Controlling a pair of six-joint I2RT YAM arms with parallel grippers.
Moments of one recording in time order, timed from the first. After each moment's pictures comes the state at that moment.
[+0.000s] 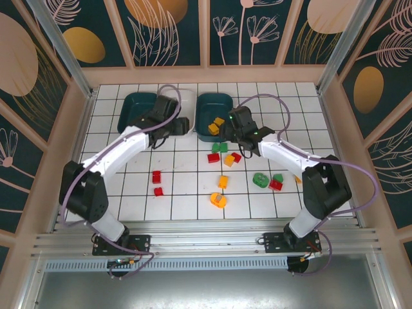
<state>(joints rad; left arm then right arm) -0.48 1.68 1.38 -0.53 -0.11 -0.43 0.58 1.61 1.14 -0.31 0.16 0.53</state>
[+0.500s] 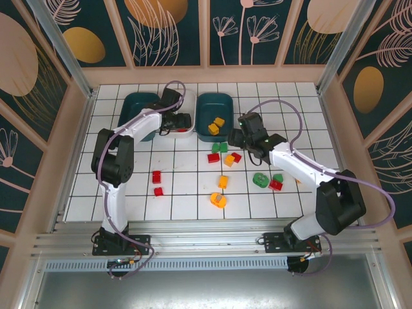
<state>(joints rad) -0.37 2.09 1.64 -0.57 0.00 -0.43 0.56 1.45 1.01 -0.37 0.19 0.52</state>
